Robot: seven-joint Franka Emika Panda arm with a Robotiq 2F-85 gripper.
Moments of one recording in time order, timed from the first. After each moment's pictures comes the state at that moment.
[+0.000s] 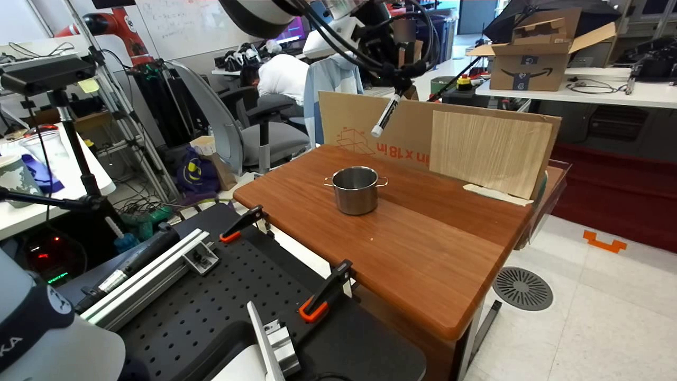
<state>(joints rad) 0.14 0.18 -0.19 -2.25 -0.70 2.91 0.71</state>
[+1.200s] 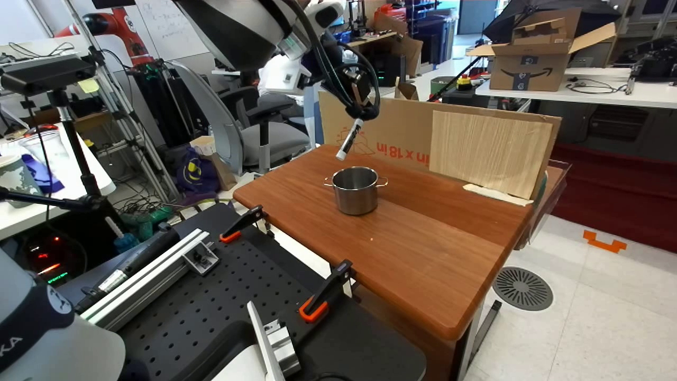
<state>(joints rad) 0.22 0.14 -0.21 -2.35 -1.37 2.95 1.47</state>
